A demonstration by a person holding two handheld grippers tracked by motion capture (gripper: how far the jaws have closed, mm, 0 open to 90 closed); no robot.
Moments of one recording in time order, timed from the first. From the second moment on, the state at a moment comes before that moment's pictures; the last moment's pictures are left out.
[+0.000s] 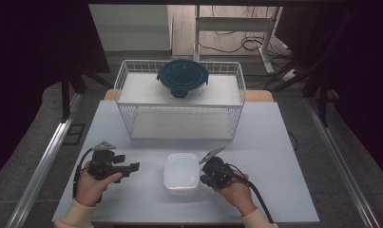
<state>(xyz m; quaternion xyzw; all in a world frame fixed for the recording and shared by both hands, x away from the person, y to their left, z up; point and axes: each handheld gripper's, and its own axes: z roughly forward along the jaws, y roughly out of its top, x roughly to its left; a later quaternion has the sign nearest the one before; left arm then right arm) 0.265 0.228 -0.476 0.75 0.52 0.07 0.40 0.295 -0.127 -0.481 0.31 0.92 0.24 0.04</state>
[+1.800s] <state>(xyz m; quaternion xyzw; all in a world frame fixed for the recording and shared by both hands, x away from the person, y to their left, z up) 0.271 0.186 -0.459 0.72 0.52 0.01 0.45 0.306 -0.169 -0.449 0.43 0.80 0.42 0.00</state>
